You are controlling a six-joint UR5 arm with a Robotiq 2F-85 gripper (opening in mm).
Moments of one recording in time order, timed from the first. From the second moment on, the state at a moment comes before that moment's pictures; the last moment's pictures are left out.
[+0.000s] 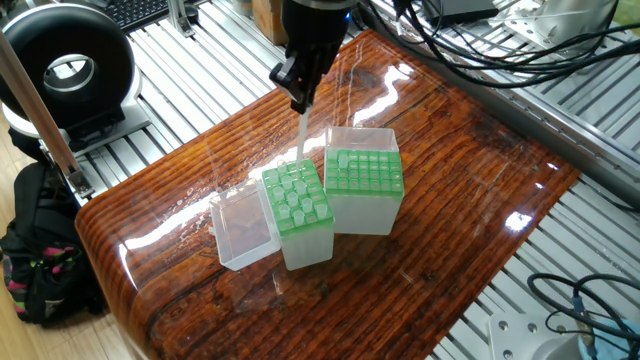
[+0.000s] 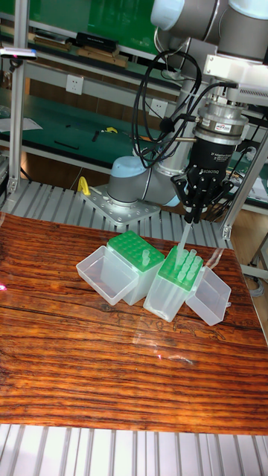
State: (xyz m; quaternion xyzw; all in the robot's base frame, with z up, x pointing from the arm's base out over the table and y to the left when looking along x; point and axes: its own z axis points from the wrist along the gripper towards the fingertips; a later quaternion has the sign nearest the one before) arm 0.482 0.117 0.275 -0.14 0.99 0.03 0.06
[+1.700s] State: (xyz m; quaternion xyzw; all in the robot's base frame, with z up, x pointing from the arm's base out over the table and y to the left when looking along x) arm 0.480 0.120 0.266 -0.14 0.99 0.03 0.04
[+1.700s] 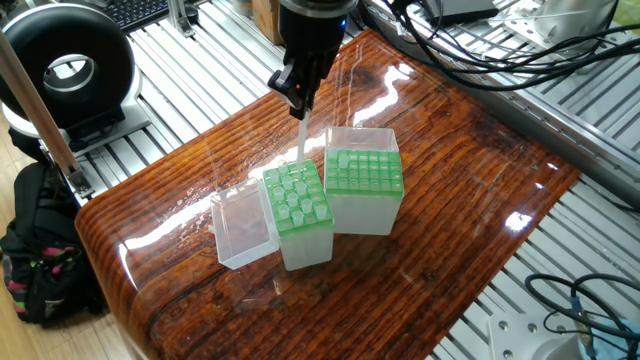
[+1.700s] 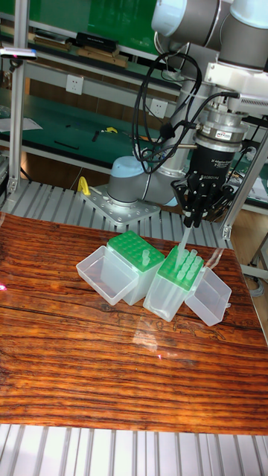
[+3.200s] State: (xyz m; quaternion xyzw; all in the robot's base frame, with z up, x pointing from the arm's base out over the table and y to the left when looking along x) arm 0.476 0.120 0.261 -0.15 0.99 0.04 0.03
